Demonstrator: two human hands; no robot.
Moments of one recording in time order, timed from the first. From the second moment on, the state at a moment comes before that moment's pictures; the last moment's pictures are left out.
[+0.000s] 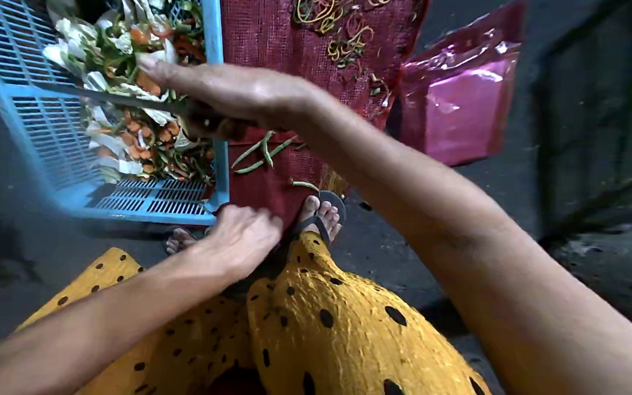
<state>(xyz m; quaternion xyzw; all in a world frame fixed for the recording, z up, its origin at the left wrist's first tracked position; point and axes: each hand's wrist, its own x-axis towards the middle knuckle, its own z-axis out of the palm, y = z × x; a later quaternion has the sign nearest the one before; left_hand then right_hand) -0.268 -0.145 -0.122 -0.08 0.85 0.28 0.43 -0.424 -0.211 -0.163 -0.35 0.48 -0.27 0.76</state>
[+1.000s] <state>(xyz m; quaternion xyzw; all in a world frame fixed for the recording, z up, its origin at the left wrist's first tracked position) -0.353 -0.118 -0.203 -0.54 0.20 0.81 -0.12 -0.427 0.020 -0.226 0.00 0.65 -0.55 0.52</state>
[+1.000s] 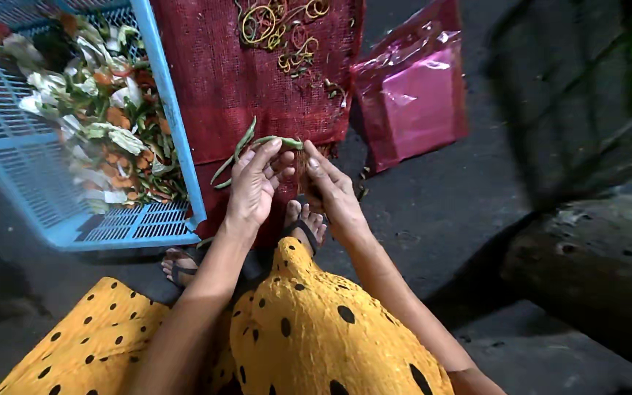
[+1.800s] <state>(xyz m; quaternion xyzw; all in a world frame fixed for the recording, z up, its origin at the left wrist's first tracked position) -0.346 -0.088 -0.201 -0.45 0.33 0.83 -0.09 -0.429 0.017 -0.221 0.00 0.58 -0.64 0.50</state>
